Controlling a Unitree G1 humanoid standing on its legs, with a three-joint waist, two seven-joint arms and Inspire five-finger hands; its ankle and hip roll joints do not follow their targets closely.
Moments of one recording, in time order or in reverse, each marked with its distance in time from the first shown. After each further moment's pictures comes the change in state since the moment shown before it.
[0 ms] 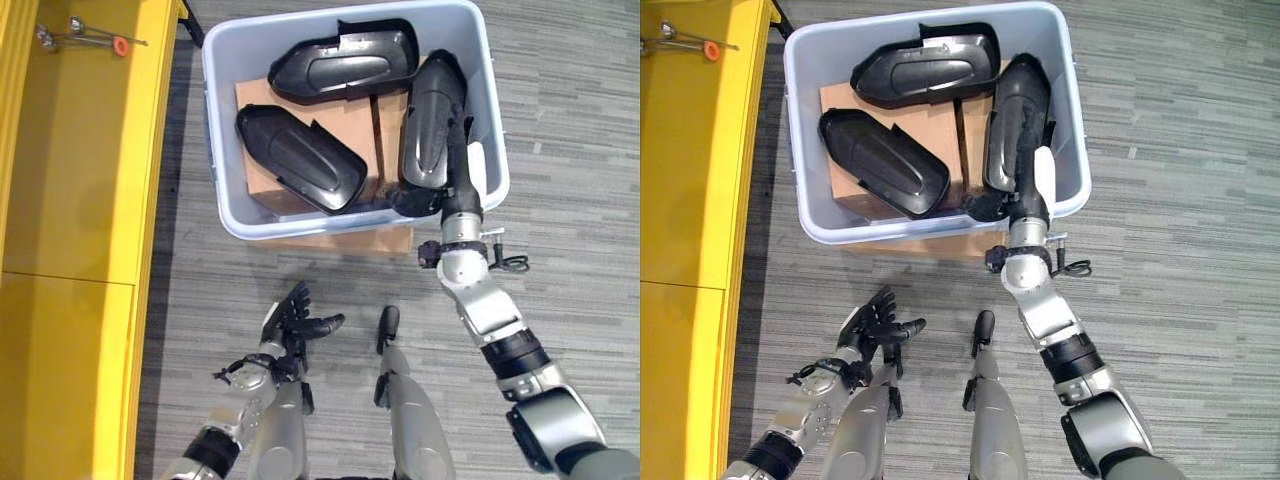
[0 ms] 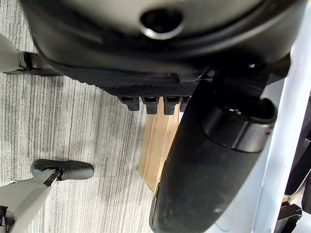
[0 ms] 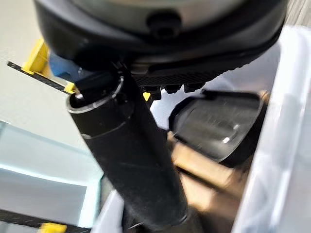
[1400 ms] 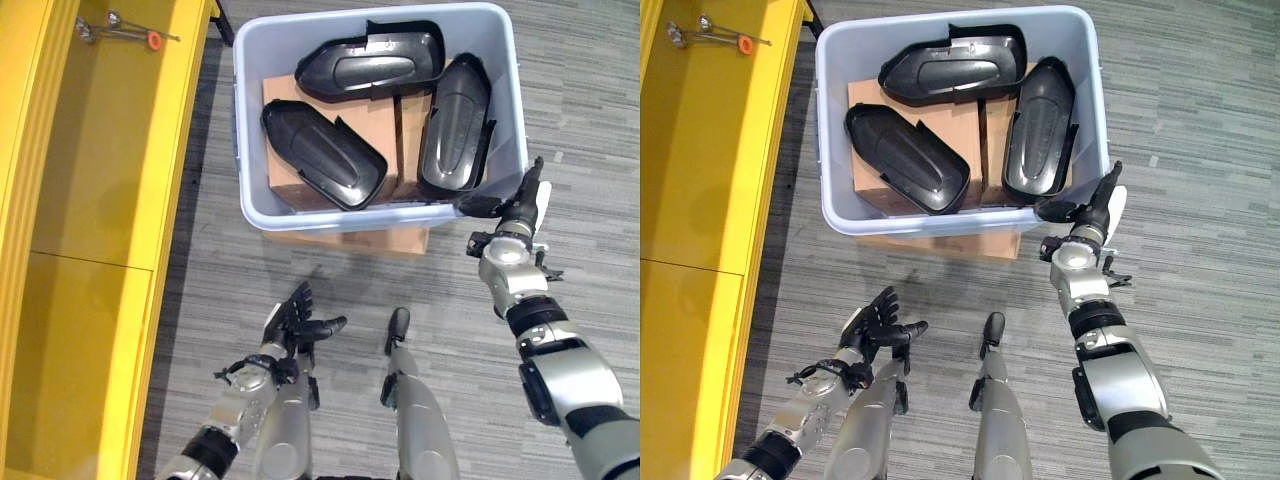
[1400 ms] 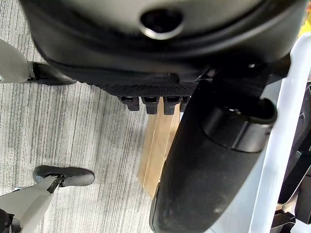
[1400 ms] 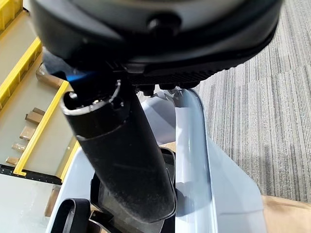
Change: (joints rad) left arm -0.011 0.022 -0.059 0.012 -0.038 -0.028 0.006; right arm -0.160 -0.045 -0.117 0.599 0.361 -0.196 -0.065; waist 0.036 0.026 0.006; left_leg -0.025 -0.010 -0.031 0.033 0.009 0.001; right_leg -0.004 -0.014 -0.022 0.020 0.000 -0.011
